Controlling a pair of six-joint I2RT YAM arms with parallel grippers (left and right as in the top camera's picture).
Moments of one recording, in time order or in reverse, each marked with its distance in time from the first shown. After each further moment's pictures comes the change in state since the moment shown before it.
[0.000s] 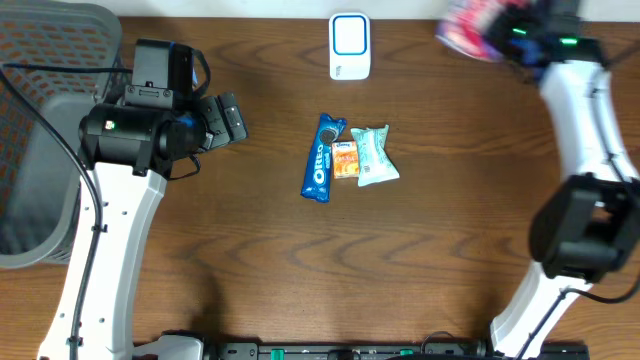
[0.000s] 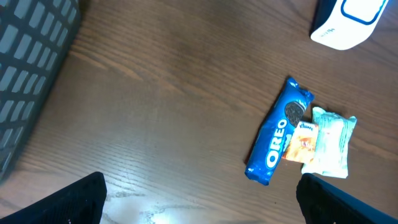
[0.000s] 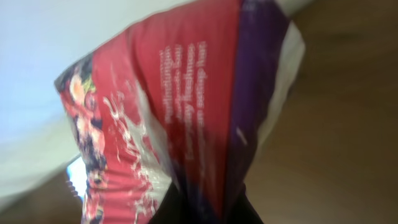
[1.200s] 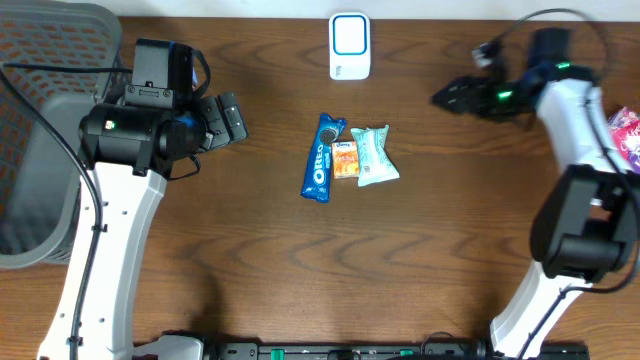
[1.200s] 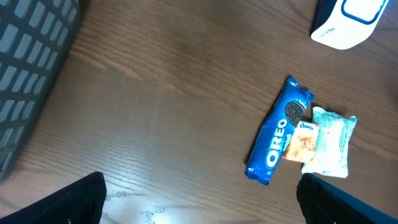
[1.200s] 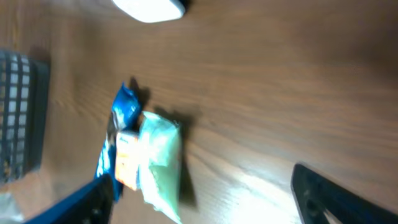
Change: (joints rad) left arm 0.000 0.000 0.000 -0.001 0.000 0.000; right arm 0.033 0.003 -0.241 -0.211 -0.531 -0.626
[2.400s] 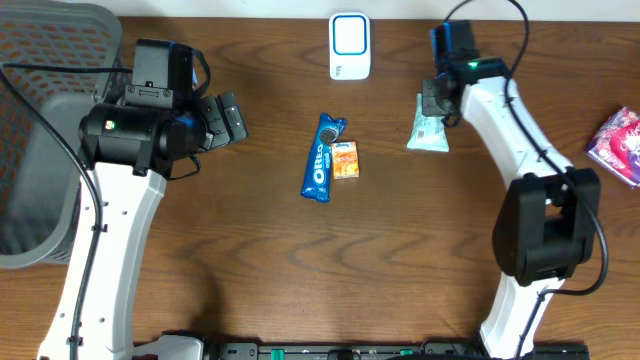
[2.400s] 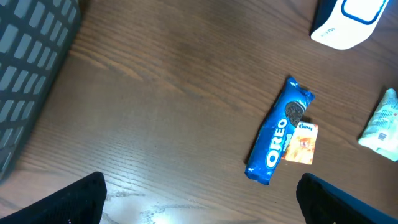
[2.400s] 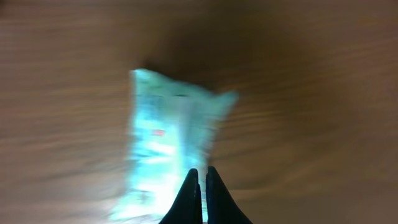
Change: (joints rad) left arm 0.000 0.000 0.000 0.000 0.000 0.000; right arm 0.319 -0.013 0.046 0.010 1.076 0.248
